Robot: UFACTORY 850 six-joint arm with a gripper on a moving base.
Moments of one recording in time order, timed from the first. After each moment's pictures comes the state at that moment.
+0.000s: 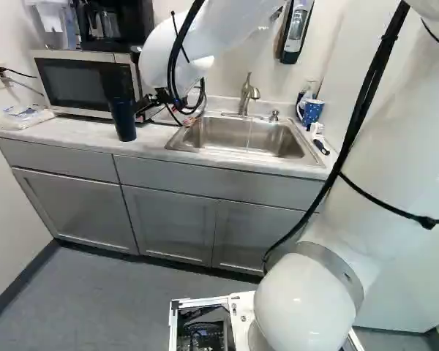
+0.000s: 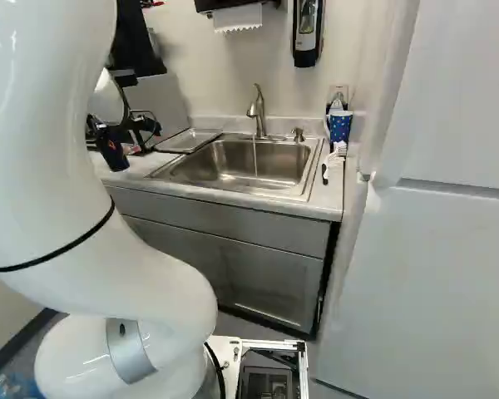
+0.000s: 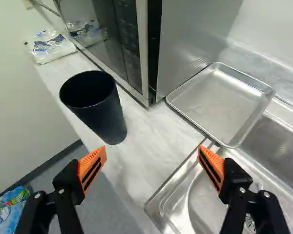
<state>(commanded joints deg) 31.9 0.8 -55.5 -1.5 -2.9 0.0</state>
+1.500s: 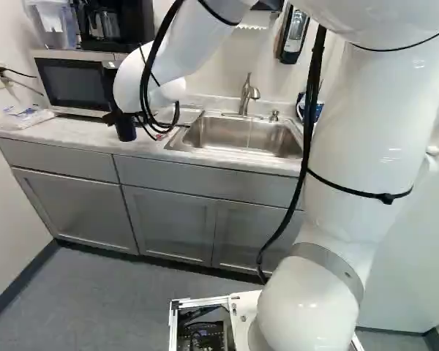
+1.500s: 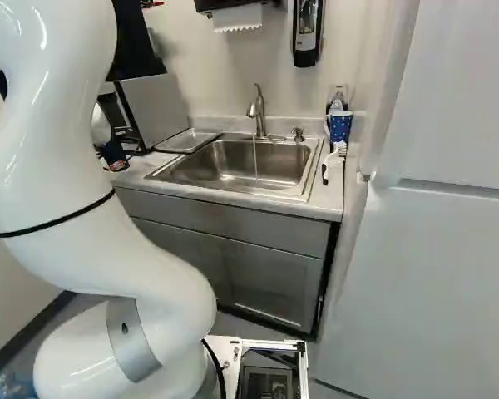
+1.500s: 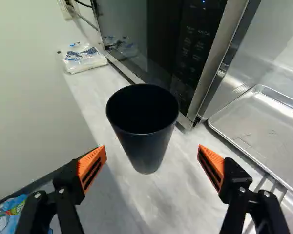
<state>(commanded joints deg) 37.9 -9.4 -57.5 -1.5 13.6 0.0</state>
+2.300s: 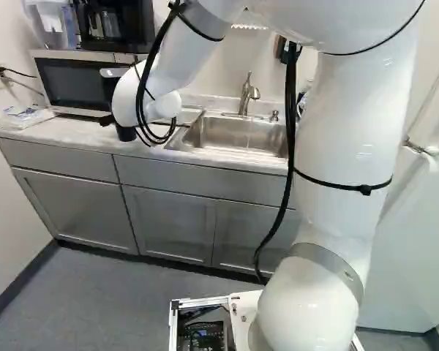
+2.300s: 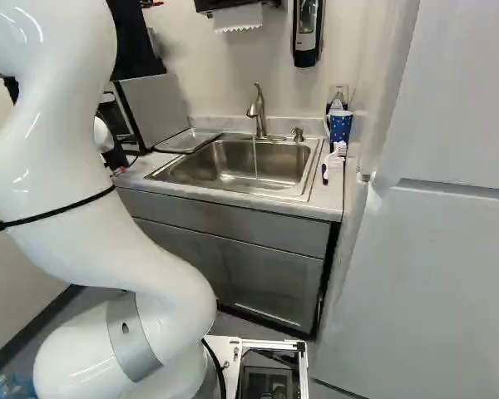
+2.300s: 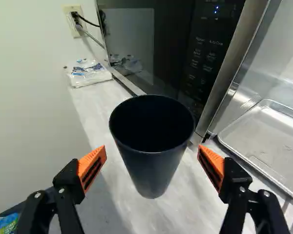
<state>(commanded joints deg) 38.6 -13.8 -57.3 -1.5 25.4 0.0</state>
